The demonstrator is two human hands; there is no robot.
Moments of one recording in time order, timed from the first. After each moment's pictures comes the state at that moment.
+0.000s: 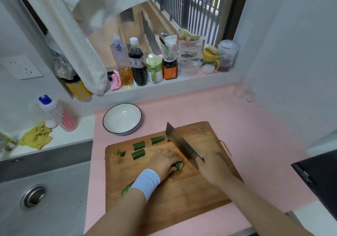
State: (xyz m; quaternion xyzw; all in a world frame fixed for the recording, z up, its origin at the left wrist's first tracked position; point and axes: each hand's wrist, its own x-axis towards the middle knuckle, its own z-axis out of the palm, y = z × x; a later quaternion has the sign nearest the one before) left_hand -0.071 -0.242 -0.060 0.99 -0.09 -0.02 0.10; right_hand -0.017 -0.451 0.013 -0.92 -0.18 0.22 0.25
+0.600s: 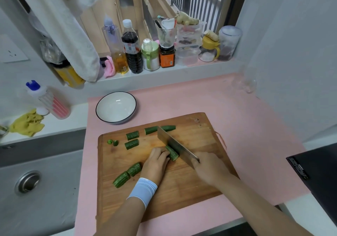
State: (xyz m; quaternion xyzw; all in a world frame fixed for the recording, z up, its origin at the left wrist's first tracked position) left_hand -0.107 -0.275 -0.100 0.95 0.06 0.19 0.25; right_hand -0.022 -0.467 0.007 -0.91 -0.23 0.28 0.21
